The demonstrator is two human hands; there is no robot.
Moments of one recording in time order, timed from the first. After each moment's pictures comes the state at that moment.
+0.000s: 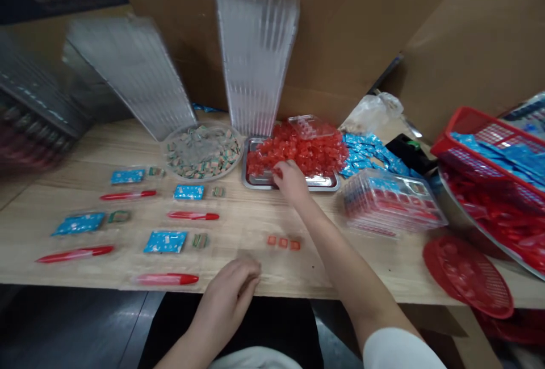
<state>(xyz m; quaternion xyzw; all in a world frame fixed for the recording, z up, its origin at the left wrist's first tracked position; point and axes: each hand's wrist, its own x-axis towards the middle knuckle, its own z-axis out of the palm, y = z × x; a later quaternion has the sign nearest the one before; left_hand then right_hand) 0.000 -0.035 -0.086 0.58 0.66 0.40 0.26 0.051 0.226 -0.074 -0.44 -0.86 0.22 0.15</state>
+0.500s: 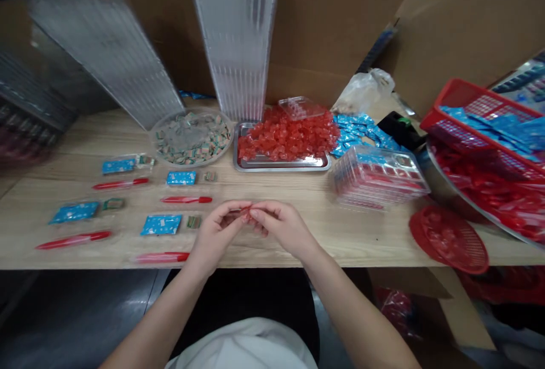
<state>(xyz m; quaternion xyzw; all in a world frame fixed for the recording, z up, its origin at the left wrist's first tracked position) -0.018 0.015 -0.068 0.32 0.57 0.61 0.45 0.111 0.097 -0.043 -0.35 -0.65 0.66 0.16</state>
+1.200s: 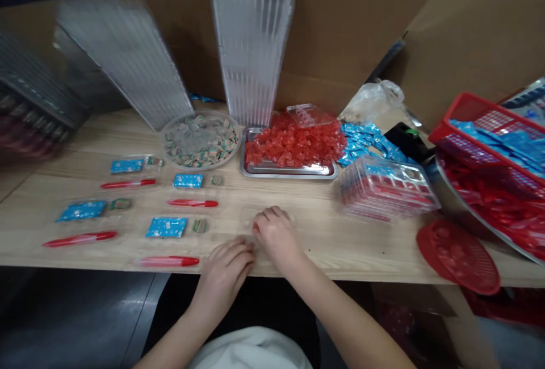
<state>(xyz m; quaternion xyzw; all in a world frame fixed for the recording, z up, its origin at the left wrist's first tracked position) -0.006 -0.042 -0.104 0.64 0.67 0.35 0.14 0.097 0.090 -0.080 -0.30 -0.94 0.14 0.12</state>
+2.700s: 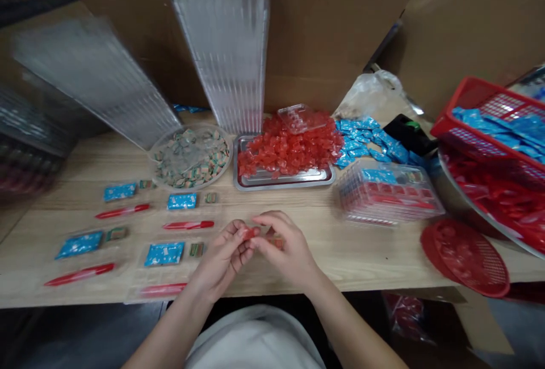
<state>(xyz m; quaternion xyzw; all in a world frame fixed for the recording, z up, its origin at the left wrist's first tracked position) -0.024 0.035 -0.048 0.01 0.41 0.61 0.68 0.107 0.110 -0.037 -0.32 -0.75 0.50 0.30</state>
